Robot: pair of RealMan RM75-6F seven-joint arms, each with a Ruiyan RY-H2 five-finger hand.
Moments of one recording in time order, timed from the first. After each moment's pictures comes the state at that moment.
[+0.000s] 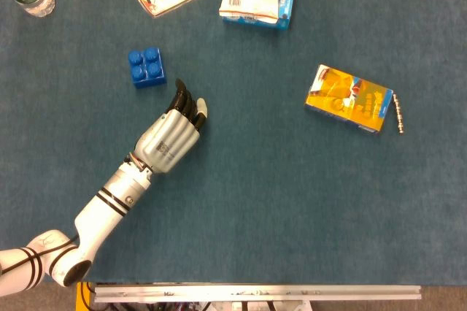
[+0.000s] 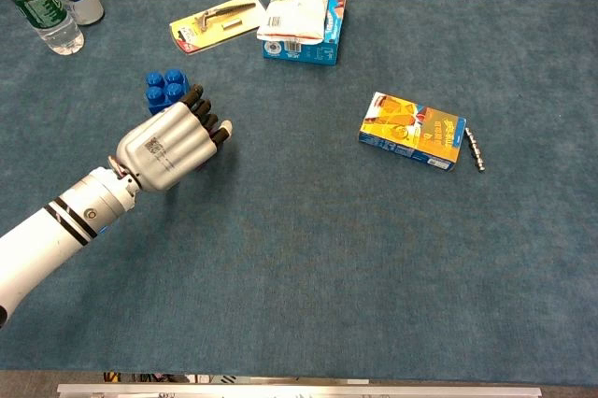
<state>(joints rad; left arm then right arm) -0.56 -1.74 0.02 -1.23 1.59 1.17 1.15 0.00 -0.99 0.05 -1.56 -1.56 1.58 0.22</state>
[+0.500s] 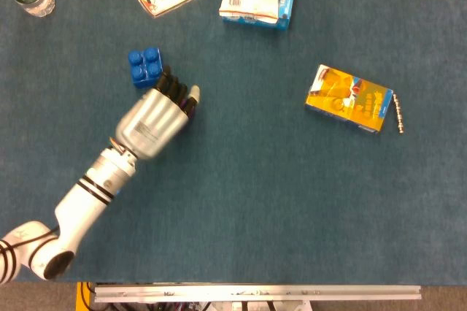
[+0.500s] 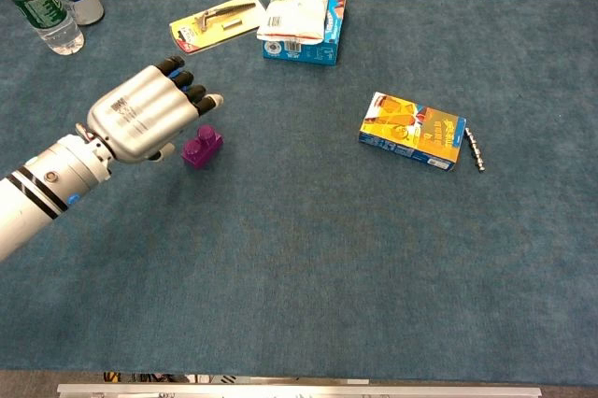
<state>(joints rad) -0.58 -1.57 -0.03 -1.41 1.54 1.13 0.86 0.00 -0.98 0.05 -1.57 -1.56 1.58 0.22</state>
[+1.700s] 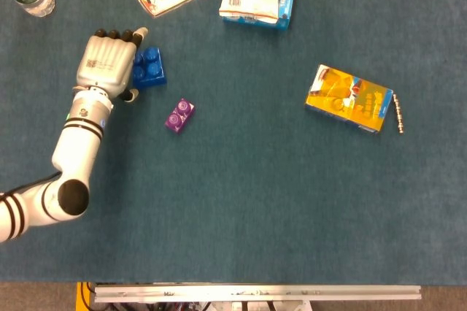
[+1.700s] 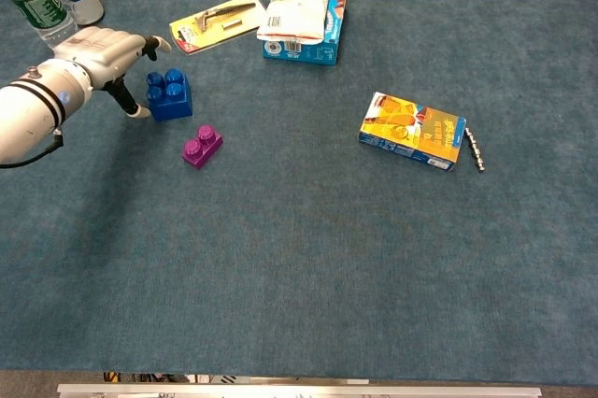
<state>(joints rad) -0.78 -1.50 -0.21 -1.45 0.66 0.92 0.76 0.00 -0.98 0.05 -1.56 -1.57 1.59 0.24</state>
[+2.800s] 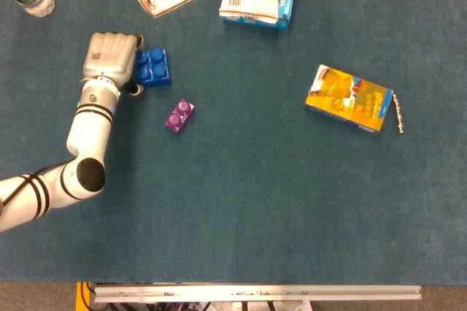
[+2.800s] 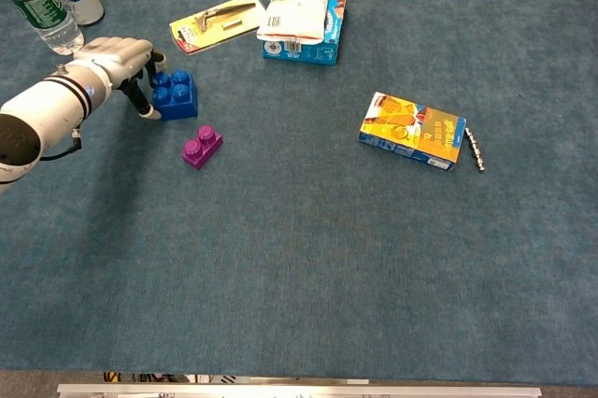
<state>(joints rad) -0.88 -1.59 -0.19 -1.26 0.51 0.84 0.67 -0.02 -0.98 0.05 -1.55 -1.56 1.60 0.25</state>
